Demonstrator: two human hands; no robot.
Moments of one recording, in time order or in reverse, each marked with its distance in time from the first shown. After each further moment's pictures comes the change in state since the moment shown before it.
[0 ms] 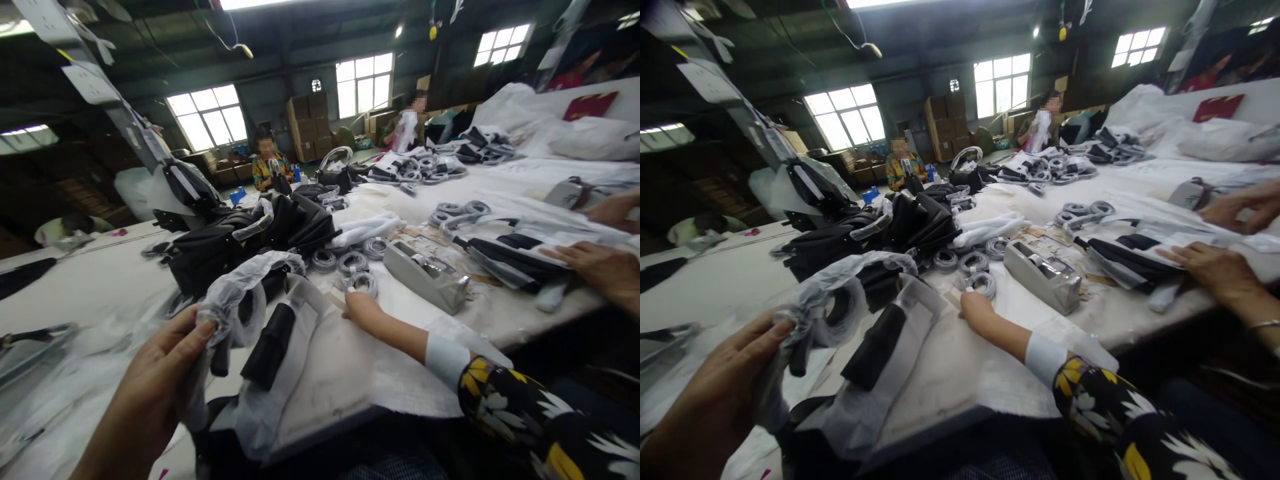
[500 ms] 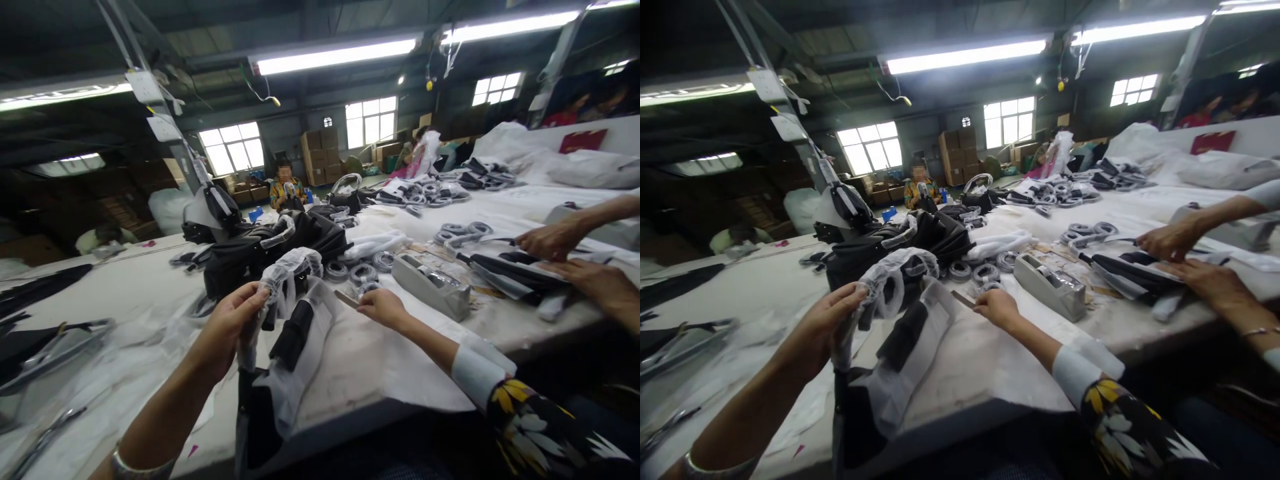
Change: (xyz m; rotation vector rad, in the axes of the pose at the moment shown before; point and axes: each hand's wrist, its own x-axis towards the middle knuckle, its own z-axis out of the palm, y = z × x) left_hand 0.017 -0.005 -0.009 -0.052 -0.301 0.166; right_hand -0.028 0.013 -0.020 0.214 0.213 -0.044
